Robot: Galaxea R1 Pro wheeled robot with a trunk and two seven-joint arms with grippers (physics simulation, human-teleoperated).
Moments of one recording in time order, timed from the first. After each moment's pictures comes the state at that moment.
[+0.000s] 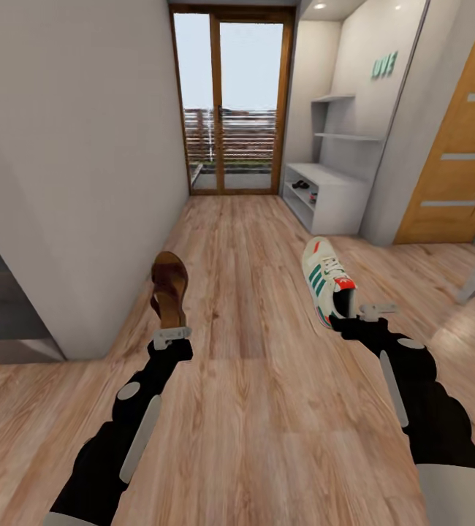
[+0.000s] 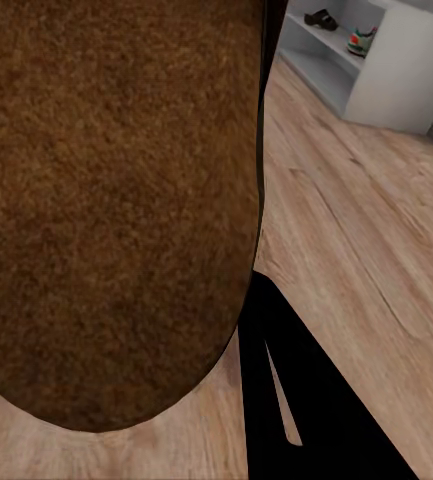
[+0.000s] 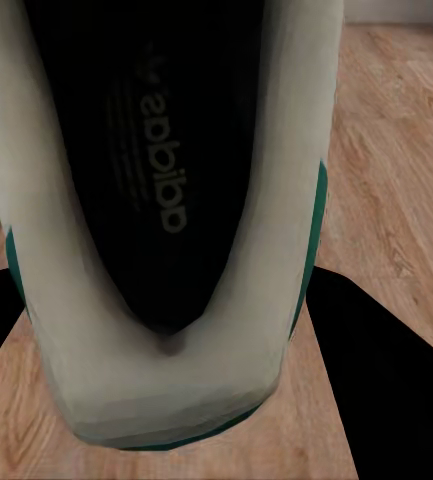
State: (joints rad) left arm -0.42 -0.07 -0.15 -1.36 0.19 0.24 0.08; right arm -0.58 -0.10 -0.12 -1.44 0.05 0.66 0.17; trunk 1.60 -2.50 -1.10
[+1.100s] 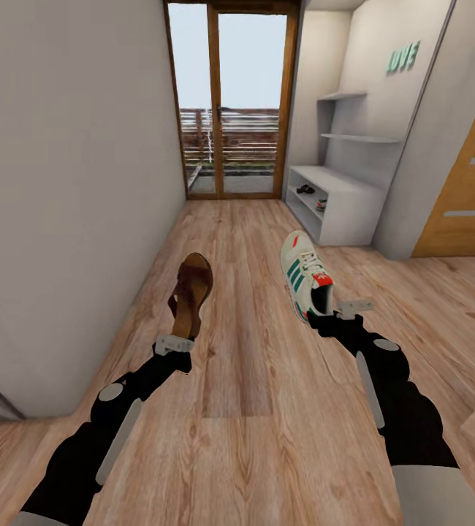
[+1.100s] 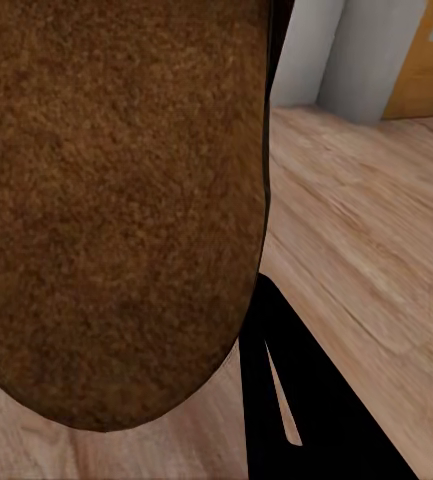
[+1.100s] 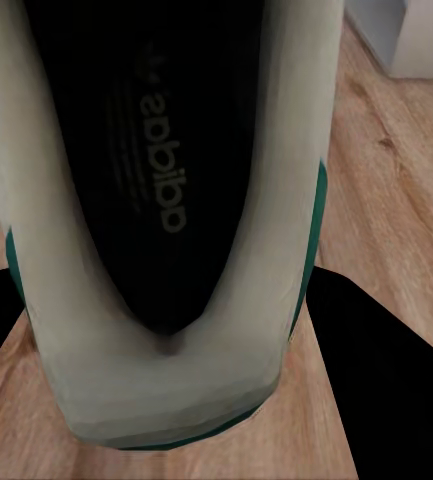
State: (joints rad) left arm -0.42 0.06 -0.17 -1.36 0.17 0.24 -0.29; right arm -0.58 -0.01 -0.06 -1.43 0.05 0.59 0.16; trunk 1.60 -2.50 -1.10
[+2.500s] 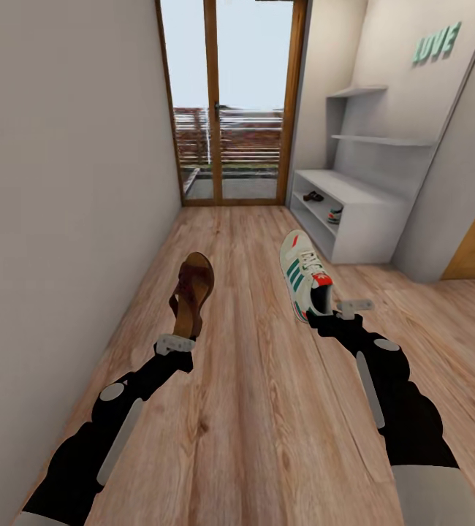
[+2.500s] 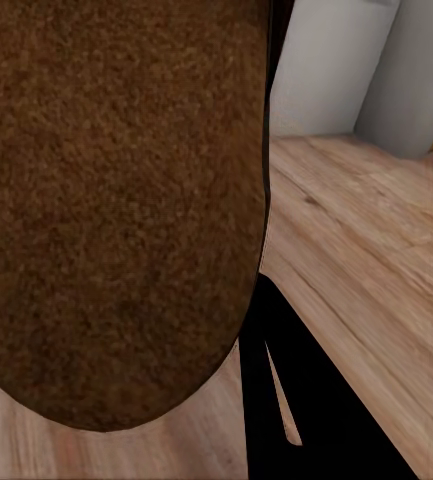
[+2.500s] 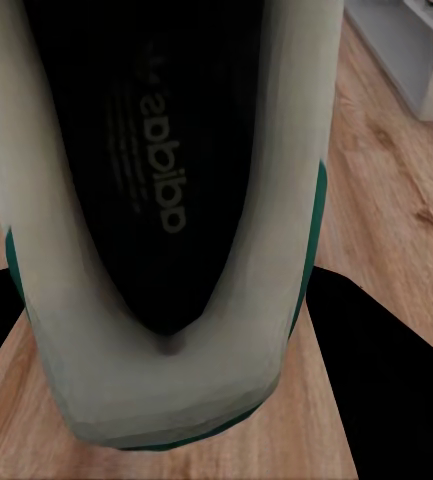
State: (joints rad) left arm -0.42 0.05 -0.17 -1.36 0.17 0.24 -0.29; right arm -0.58 -0.01 -0.07 -1.43 0.05 0.59 0.17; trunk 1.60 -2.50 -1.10
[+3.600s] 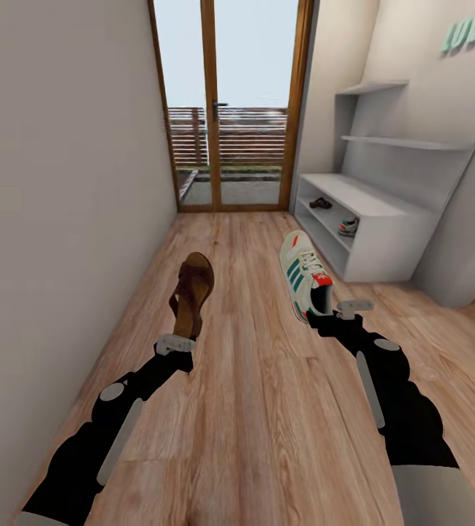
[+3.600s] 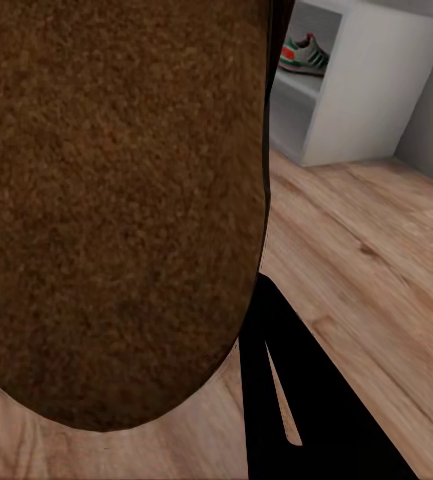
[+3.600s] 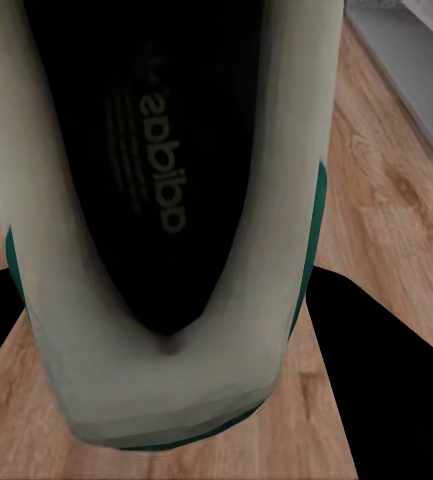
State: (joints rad) left arm -0.42 0.05 -0.17 -1.36 0.17 0.24 -0.29; right arm -0.58 -0.01 -0.07 -1.43 0.05 0.59 0.17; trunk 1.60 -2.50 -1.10
